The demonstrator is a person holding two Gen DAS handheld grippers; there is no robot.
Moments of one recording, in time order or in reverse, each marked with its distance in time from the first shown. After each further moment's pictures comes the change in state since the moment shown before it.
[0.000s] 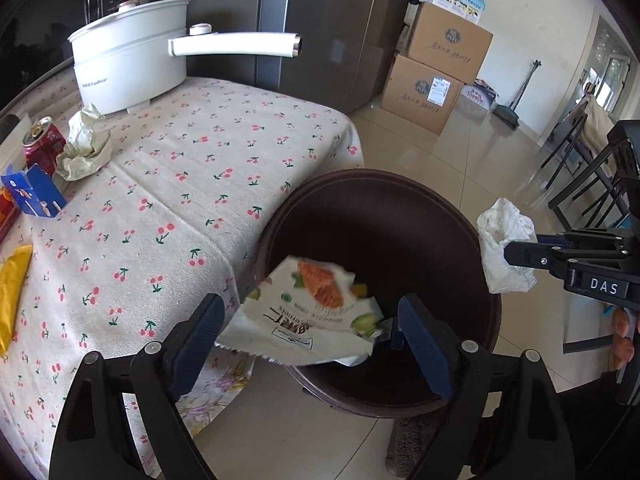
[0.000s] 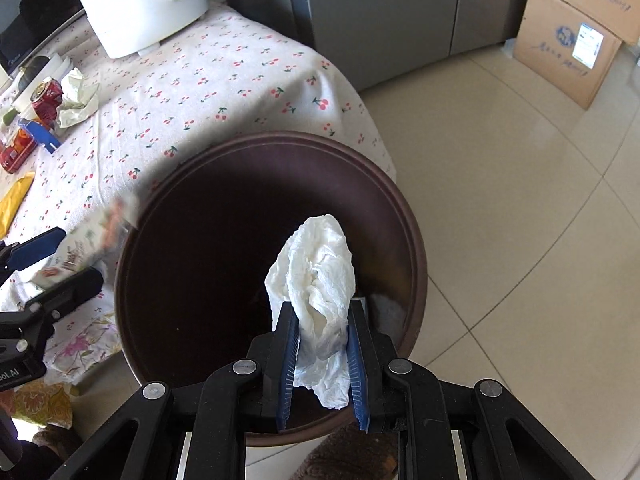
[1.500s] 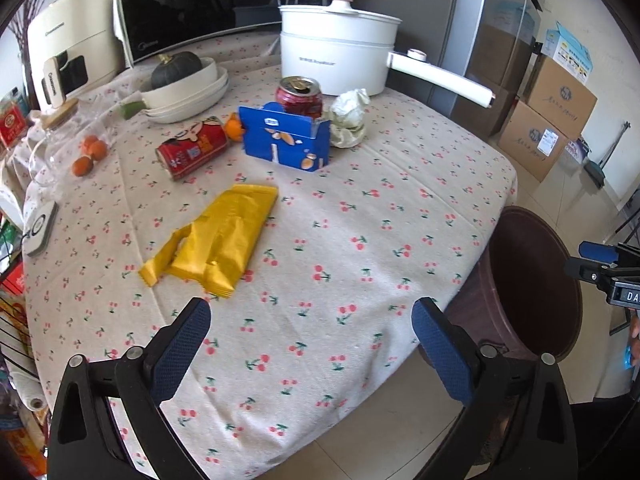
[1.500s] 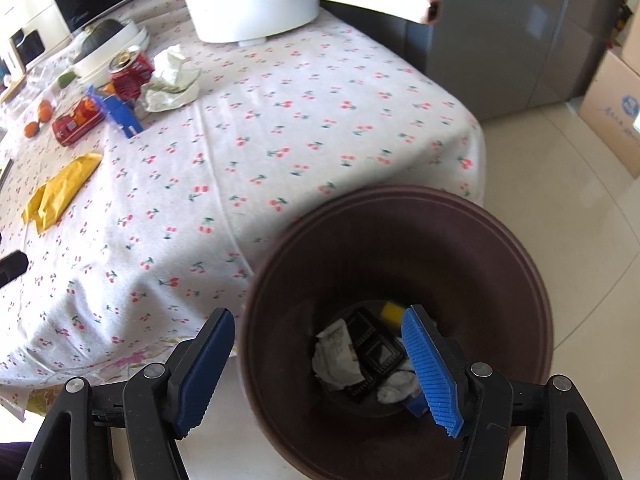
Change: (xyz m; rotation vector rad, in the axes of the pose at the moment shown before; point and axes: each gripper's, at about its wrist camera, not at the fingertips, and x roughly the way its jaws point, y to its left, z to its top) left arm -0.107 0.187 -0.040 -0.266 -0.016 0.297; right arm 0.012 0.126 0.035 -0.176 -0.021 0.057
